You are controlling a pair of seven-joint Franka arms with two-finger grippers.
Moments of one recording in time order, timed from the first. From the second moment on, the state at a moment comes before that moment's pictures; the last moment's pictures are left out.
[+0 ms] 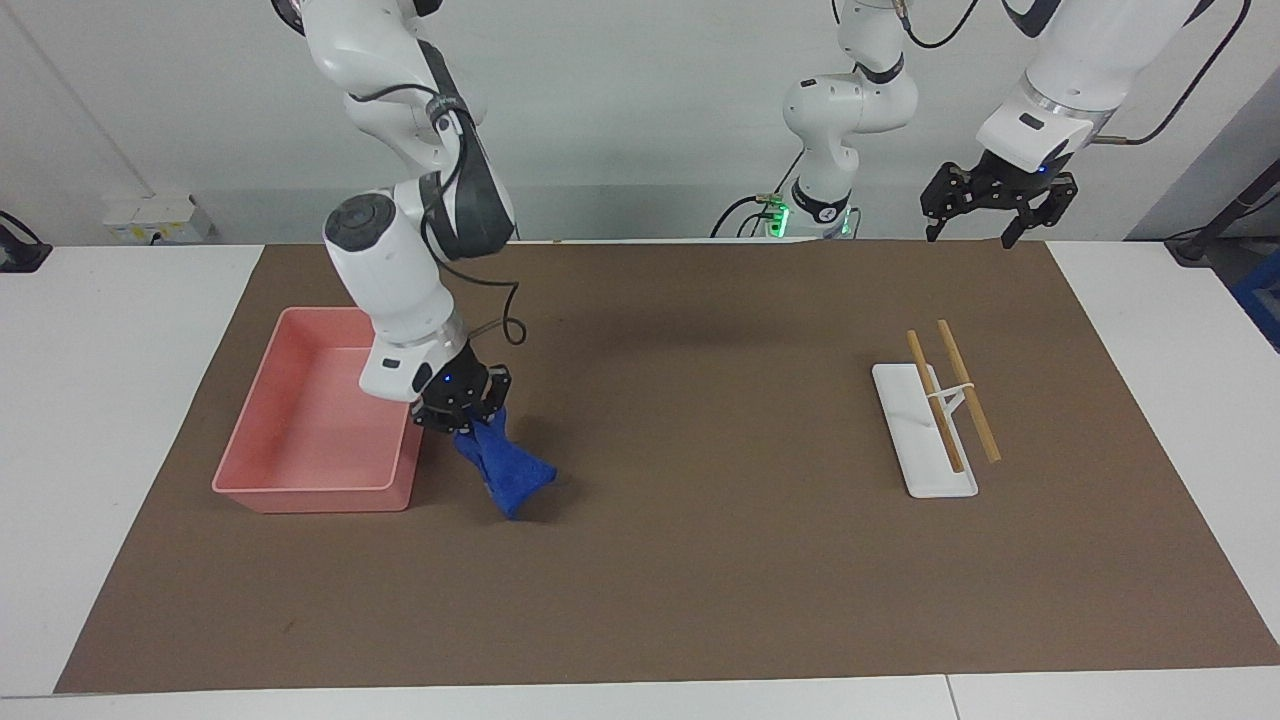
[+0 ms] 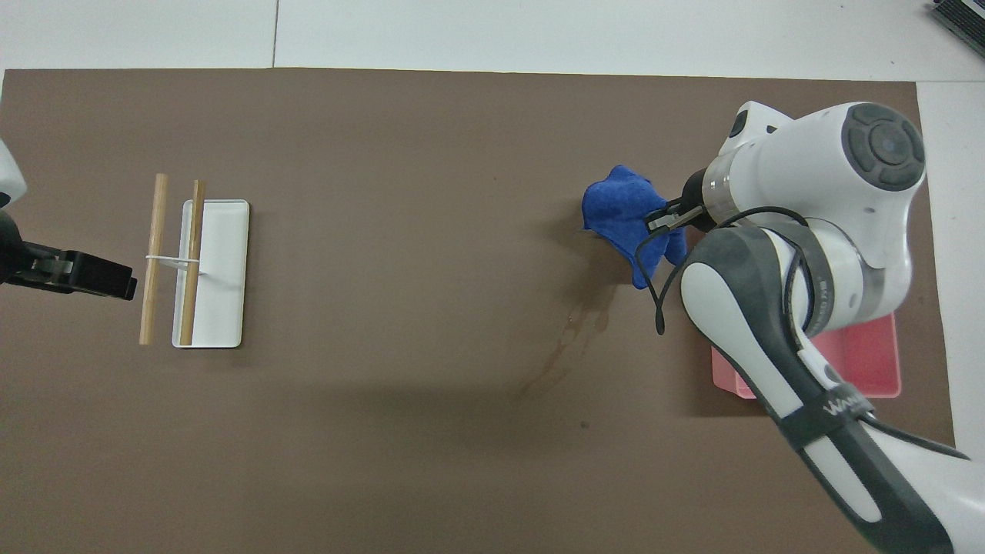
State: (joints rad) left arm 0.02 -0.08 -0.12 -1.60 -0.01 1.47 0.10; right arm 0.08 0.19 0.15 -1.78 0.10 2.10 -0.23
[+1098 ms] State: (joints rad) left arm 0.02 -0.08 -0.12 -1.60 -0.01 1.47 0.10; right arm -0.27 0.07 0.13 -2.01 0.10 2.05 -0.28
